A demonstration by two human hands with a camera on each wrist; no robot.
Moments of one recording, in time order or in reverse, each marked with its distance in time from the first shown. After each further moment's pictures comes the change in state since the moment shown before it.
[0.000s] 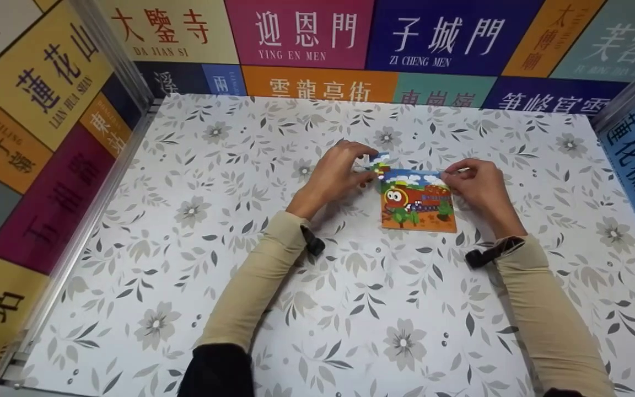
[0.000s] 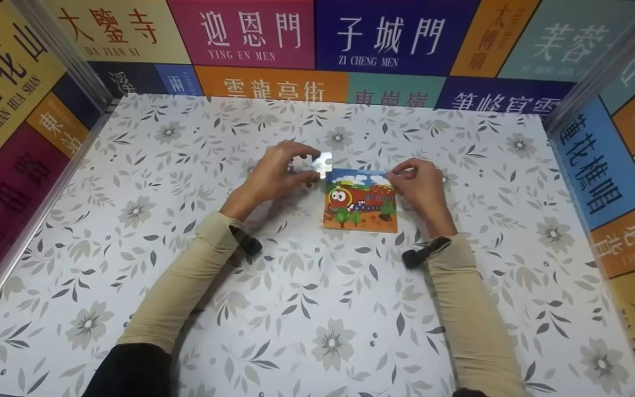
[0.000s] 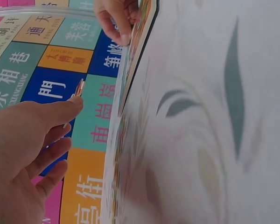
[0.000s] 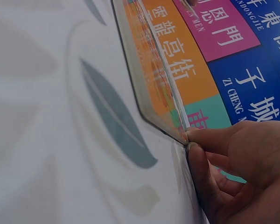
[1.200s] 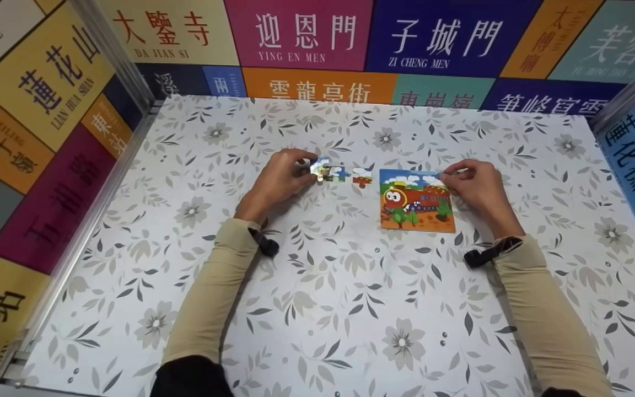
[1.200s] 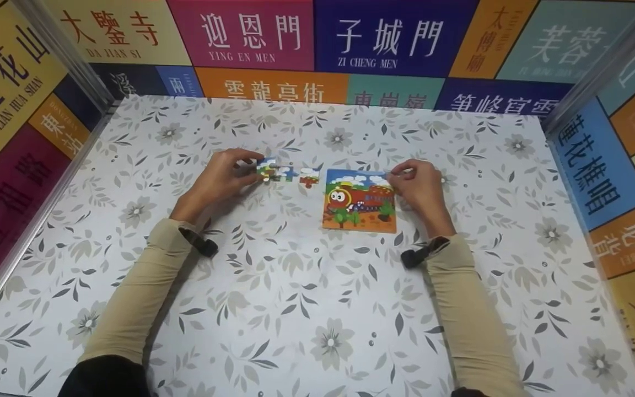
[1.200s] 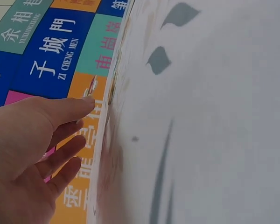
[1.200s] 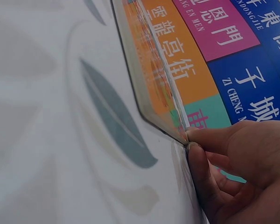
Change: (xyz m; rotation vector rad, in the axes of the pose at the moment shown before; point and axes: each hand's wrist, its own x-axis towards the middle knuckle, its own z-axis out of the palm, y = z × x) left_hand -0.058 -0.081 -0.049 -0.138 0.016 -0.130; right_hand 0.000 0.001 -0.001 -0.006 -0.003 -0.022
